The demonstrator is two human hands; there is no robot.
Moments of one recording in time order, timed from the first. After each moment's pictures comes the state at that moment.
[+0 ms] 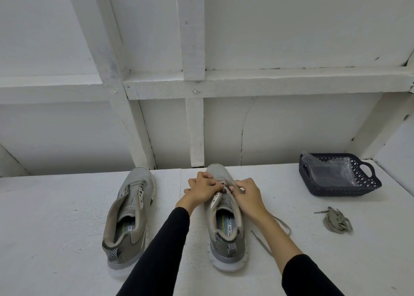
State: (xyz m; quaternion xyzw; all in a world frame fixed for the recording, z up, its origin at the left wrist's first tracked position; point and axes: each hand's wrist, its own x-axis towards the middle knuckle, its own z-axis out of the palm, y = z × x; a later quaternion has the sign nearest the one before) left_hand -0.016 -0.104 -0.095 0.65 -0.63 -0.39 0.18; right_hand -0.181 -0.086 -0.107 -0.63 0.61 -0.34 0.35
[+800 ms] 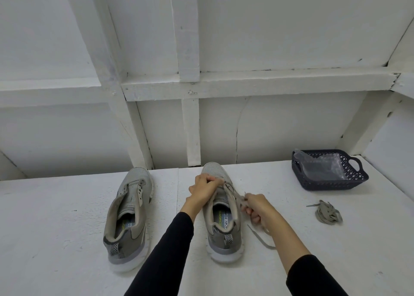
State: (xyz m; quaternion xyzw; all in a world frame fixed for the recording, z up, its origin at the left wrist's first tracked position) left_hand -0.037 -0.098 -0.107 0.68 -0.51 -0.43 0.29; right_hand -0.205 -0.062 -0.094 -0.35 0.72 -0.25 0.54
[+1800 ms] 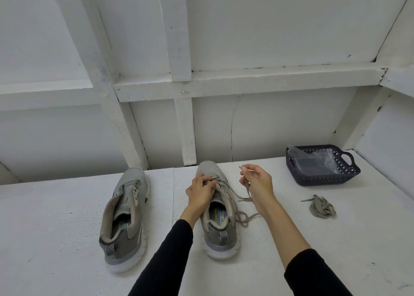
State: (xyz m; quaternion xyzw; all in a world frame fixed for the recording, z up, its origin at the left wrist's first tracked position) left_hand -0.045 -0.079 -0.116 0.64 -0.49 -0.43 0.40; right_hand -0.208 -0.066 -0.069 -0.33 0.52 -0.59 0.52
